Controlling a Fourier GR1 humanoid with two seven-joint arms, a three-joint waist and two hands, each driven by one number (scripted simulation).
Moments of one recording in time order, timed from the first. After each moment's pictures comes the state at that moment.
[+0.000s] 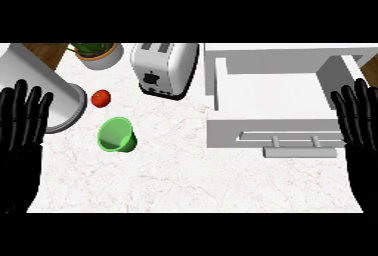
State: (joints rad) left arm 0.01 0.09 0.03 -2.10 0.01 -0.01 0.00; right arm 0.00 -0.12 0.01 -2.10 0.00 0.02 -0.01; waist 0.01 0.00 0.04
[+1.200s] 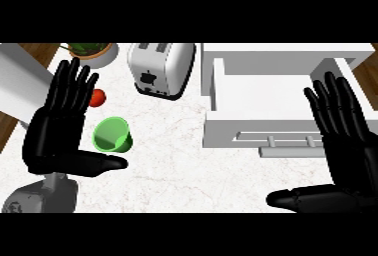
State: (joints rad) left arm -0.19 0.06 0.06 -1.78 0.22 -0.09 -0.02; right arm -0.07 -0.07 0.02 -2.05 -0.09 0.07 0.10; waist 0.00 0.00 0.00
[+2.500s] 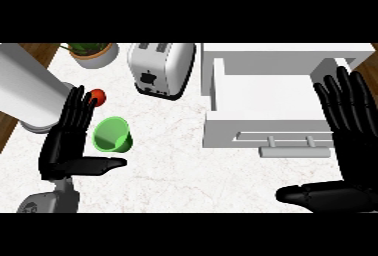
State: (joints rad) left arm -0.09 0.08 0.11 -1.56 0.16 -0.09 -0.15; right arm -0.09 -0.08 -0.03 -2.05 -0.12 0.09 0.12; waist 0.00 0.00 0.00
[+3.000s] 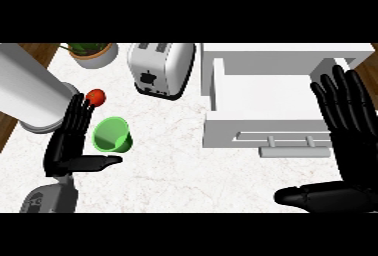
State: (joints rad) left arm -0.14 0.12 0.17 -1.29 0.15 -0.14 -0.31; right arm -0.10 -0.08 -0.02 -2.06 -0.12 0.09 0.15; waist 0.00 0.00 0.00
